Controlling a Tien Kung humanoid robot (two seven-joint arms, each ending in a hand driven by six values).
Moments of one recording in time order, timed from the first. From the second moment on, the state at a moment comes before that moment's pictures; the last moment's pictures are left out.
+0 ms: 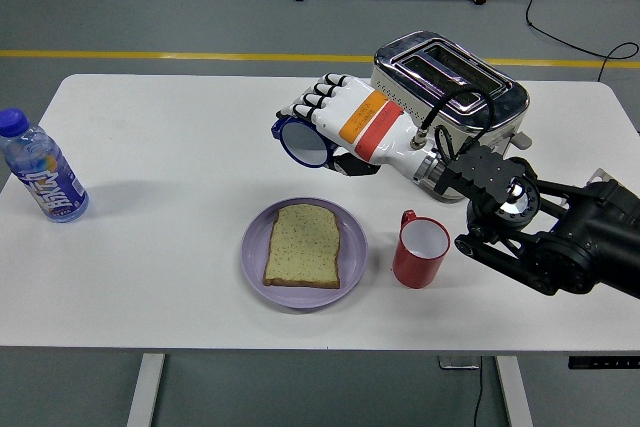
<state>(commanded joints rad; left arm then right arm) -0.19 0.05 -0.52 -0.25 -0.26 0.25 0.01 1.06 -0.19 0.16 0.98 -1.97 -0.65 0.14</state>
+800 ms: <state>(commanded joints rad) -0.19 0.05 -0.51 -0.25 -0.26 0.25 0.01 1.06 -0.19 0.14 0.97 -1.96 -0.65 0.17</state>
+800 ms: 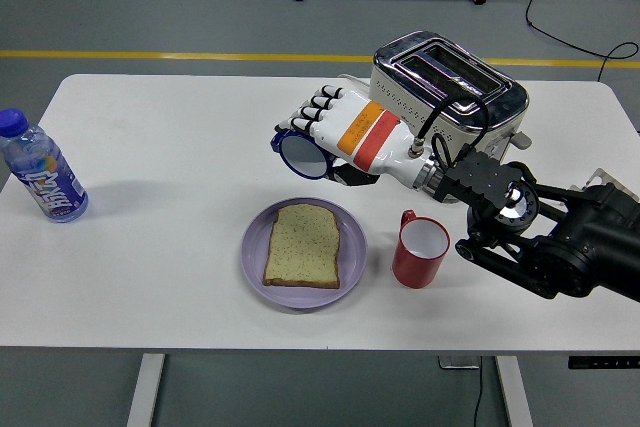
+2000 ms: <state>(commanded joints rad) -0.19 0.04 -0.54 -0.25 -0.22 0.25 0.02 1.02 -0.25 0.25 1.08 -1.53 -0.56 0.36</state>
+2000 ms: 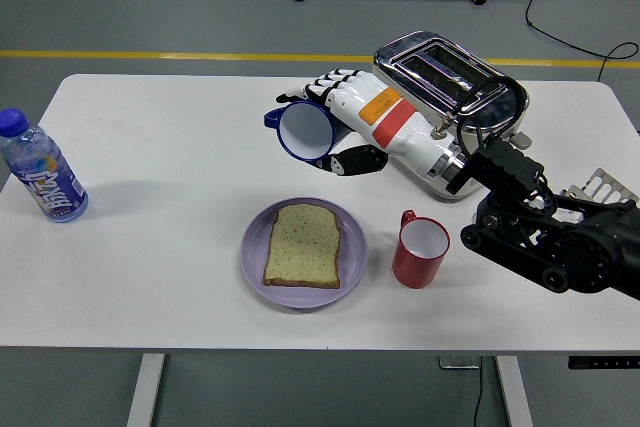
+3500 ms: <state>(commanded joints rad) -0.18 0.04 -0.52 -0.25 -0.25 0.25 0.01 0.88 -0.33 0.46 1.35 -0.95 -0.25 0.10</state>
